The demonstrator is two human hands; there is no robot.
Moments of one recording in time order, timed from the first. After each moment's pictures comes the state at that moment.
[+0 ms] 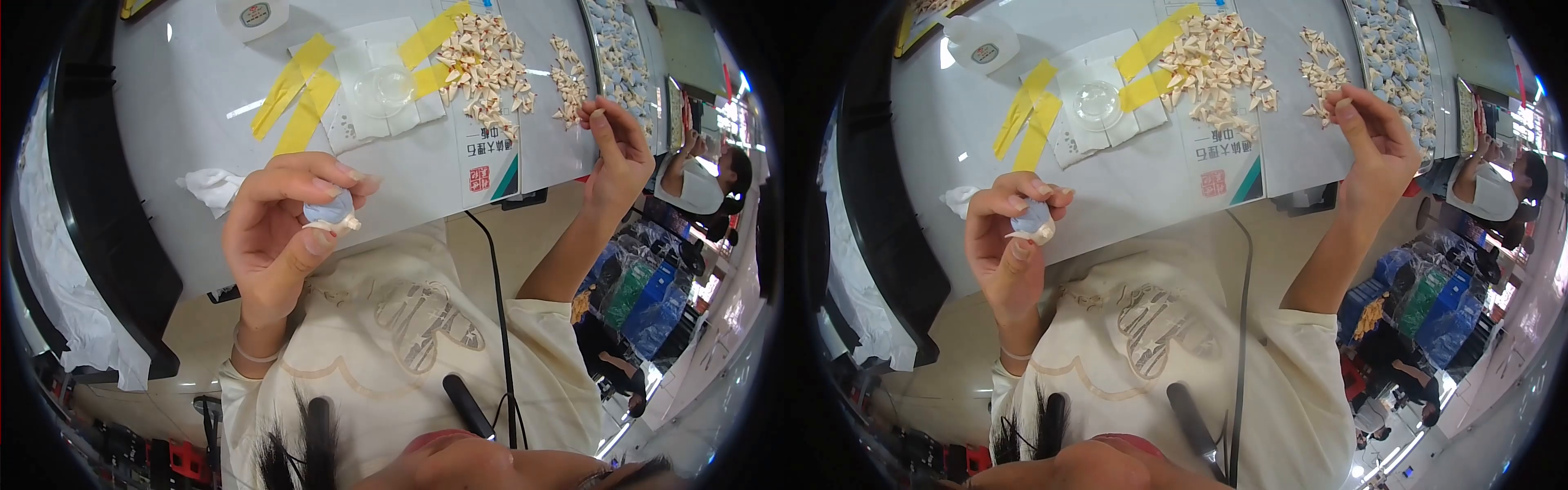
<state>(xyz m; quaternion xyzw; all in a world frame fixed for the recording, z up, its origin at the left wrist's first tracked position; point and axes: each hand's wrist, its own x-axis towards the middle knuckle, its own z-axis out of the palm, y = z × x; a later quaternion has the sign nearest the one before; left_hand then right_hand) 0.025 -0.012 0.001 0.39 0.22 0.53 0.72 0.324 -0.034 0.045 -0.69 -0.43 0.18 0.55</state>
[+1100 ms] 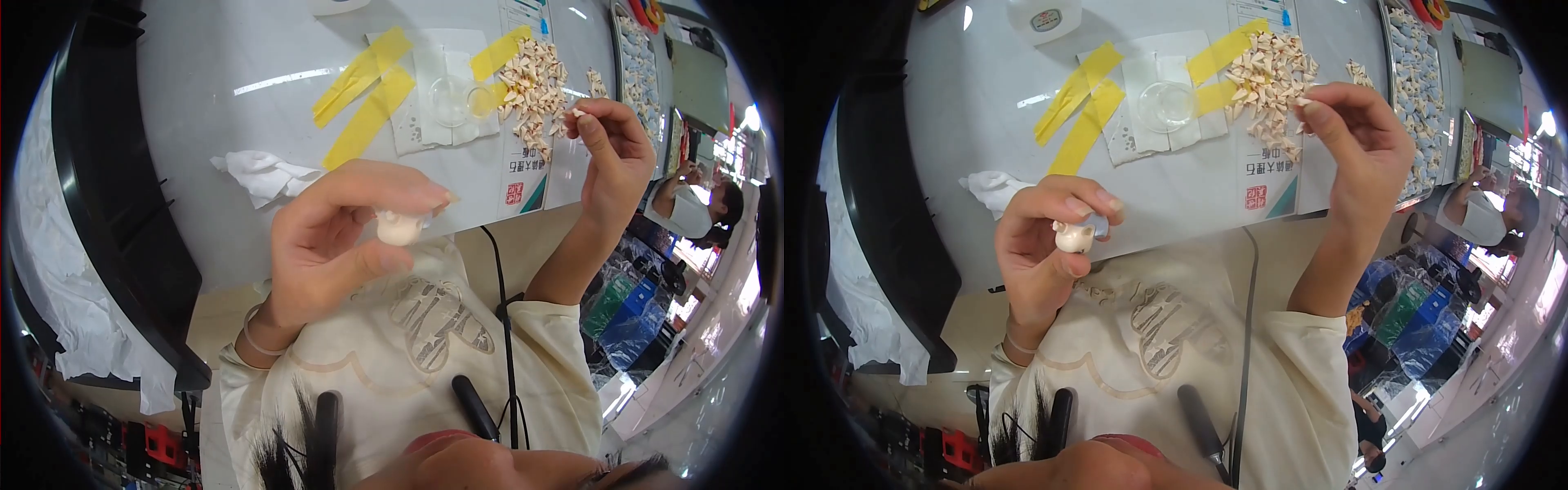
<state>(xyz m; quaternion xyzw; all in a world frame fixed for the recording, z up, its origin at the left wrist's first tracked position) 0.013 -0.001 -0.013 0.35 0.11 0.50 0.78 0.266 0.006 0.051 -0.66 -0.50 0.32 0.47</state>
